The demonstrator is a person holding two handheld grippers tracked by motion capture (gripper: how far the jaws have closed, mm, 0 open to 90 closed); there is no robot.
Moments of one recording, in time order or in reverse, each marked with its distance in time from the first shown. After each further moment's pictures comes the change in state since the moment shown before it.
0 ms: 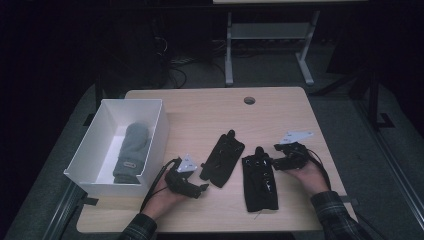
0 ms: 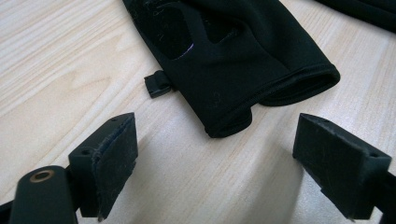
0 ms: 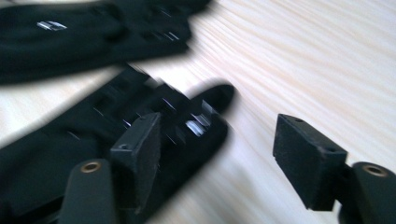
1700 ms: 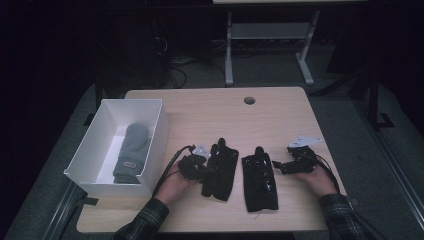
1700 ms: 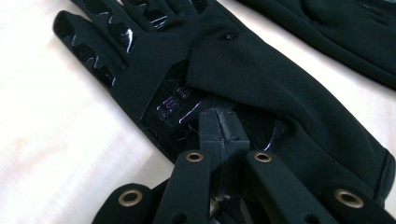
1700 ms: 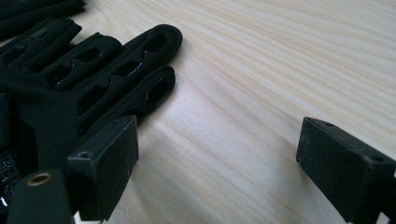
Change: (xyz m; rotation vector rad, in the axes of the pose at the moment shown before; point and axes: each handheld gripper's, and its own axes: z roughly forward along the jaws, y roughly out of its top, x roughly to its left) left arm 0.006 0.044 0.019 0.110 -0.163 -0.032; right arm -0.024 -0.037 0.008 0.010 -0.058 0.095
